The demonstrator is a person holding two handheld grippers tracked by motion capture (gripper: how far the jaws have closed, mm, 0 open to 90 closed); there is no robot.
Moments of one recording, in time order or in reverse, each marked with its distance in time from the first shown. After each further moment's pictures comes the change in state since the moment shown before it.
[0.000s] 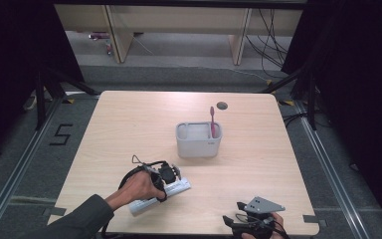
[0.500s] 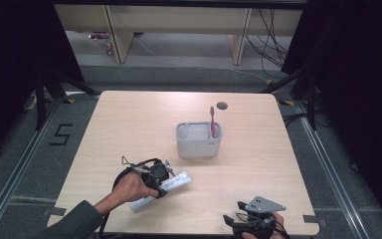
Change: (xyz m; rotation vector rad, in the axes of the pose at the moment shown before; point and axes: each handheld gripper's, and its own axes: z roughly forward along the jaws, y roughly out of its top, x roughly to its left) left arm 0.007 -0.023 -0.015 -0.252 -0.015 -0.036; right arm -0.002 0.000 -0.001 -0.007 -0.019 -0.003
